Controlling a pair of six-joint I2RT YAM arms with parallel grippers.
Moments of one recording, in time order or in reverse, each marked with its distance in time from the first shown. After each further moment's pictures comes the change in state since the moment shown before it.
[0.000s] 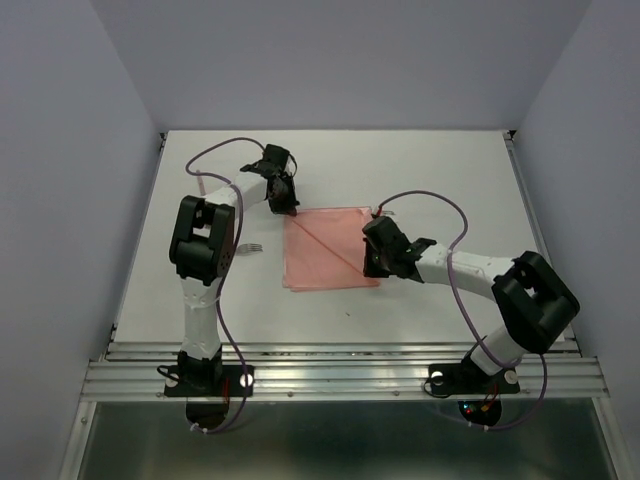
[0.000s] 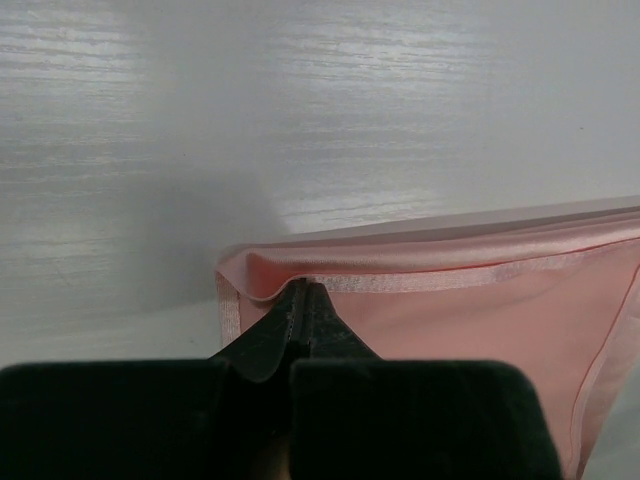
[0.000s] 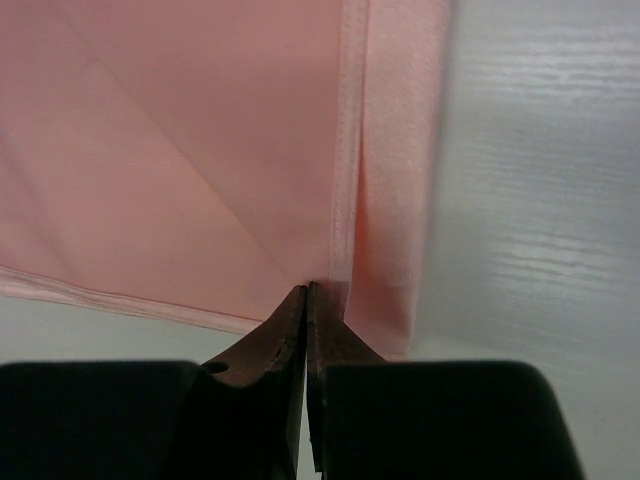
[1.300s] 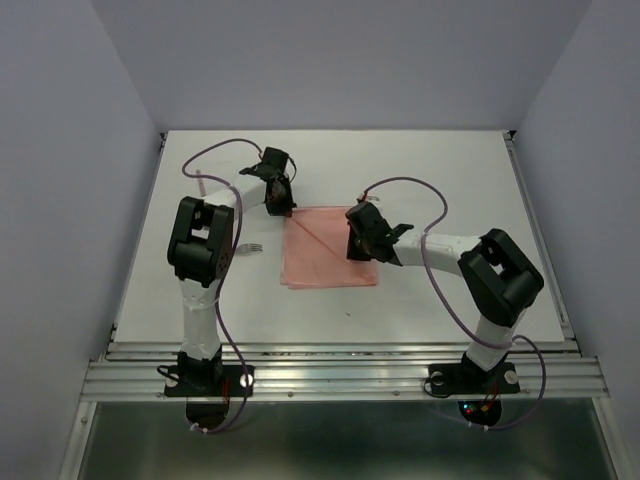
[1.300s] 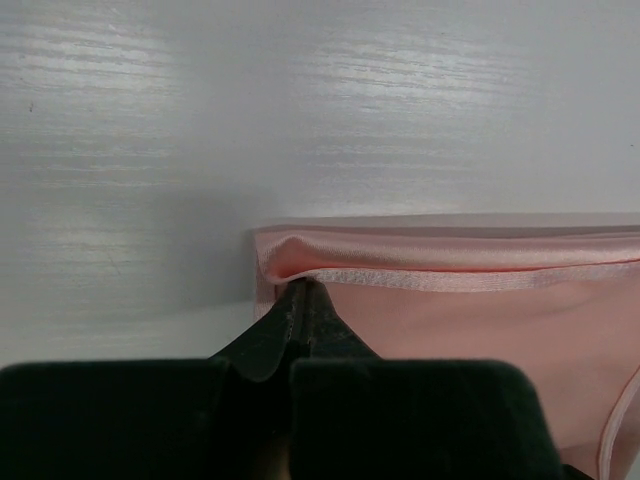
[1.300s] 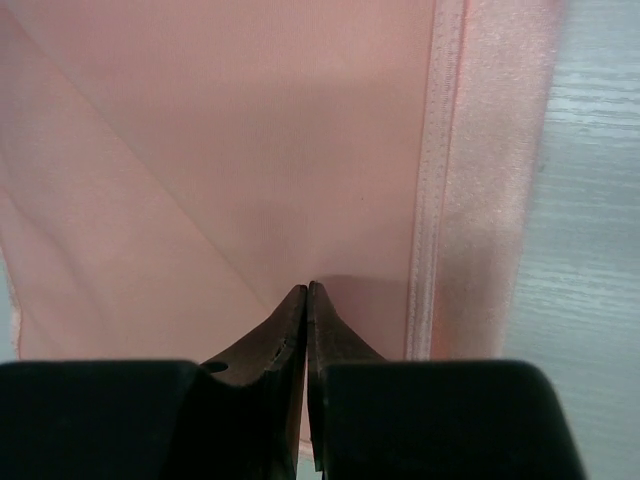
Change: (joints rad) left arm 0.000 -0.015 -0.050 0.033 -0.079 0.000; right arm -0.010 0.241 0.176 0.097 0.021 0.037
